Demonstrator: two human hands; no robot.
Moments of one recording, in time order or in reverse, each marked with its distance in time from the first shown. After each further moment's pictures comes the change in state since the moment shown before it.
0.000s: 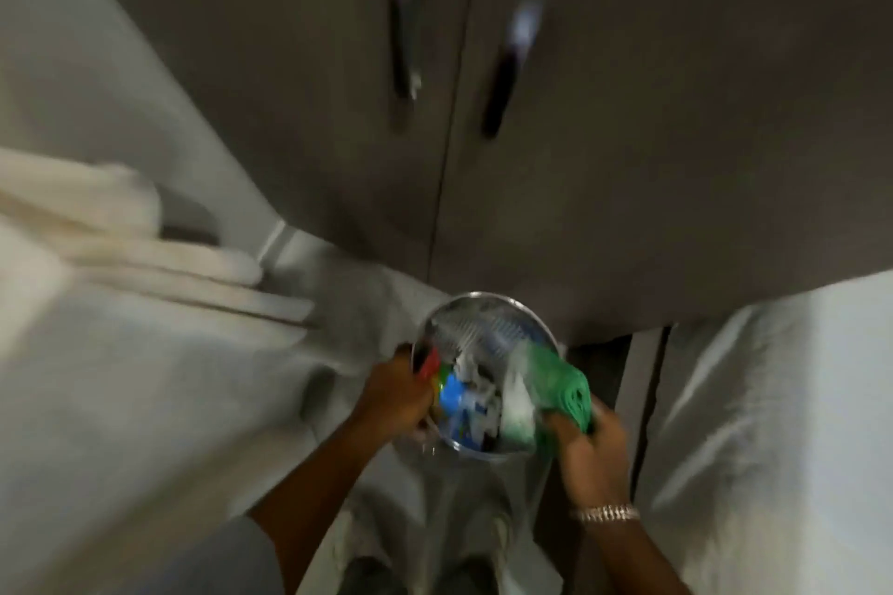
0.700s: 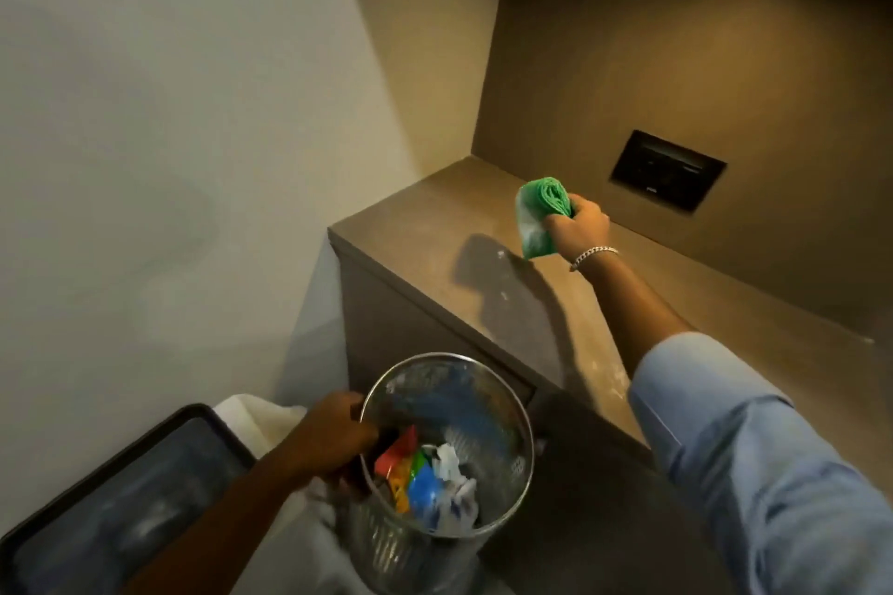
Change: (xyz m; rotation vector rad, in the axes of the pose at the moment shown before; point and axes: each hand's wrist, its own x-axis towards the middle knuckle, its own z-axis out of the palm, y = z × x) left_hand -0.203 0.167 -0.314 -0.073 0.287 0.296; right_hand 0.085 -0.630 0.067 -0.222 -0.183 -0.737
